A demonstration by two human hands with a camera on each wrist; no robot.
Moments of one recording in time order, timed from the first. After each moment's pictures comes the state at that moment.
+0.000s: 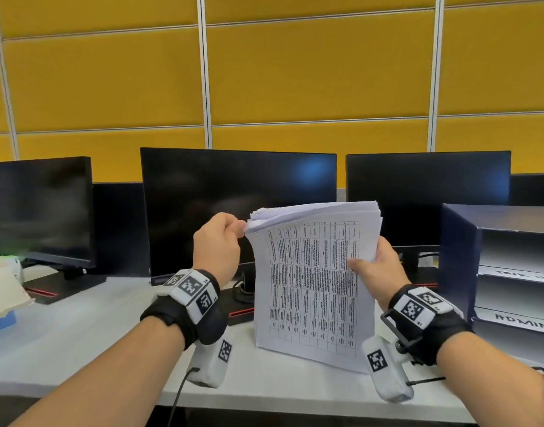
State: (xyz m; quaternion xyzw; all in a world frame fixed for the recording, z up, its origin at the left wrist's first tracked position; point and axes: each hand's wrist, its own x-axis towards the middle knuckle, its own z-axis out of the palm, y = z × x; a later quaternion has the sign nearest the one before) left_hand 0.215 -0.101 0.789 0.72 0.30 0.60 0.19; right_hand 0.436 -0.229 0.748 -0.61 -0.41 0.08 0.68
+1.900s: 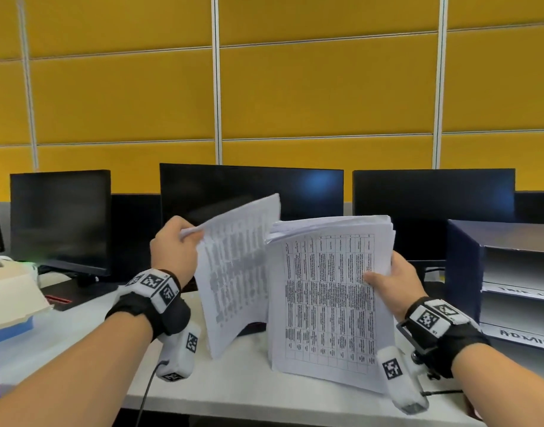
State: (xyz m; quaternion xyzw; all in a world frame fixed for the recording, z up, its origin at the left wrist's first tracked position) left_hand 0.144 -0.058 0.801 0.67 0.35 0.63 0.18; right_hand 0.437 -0.245 0.756 -0.65 -0.39 0.07 0.65
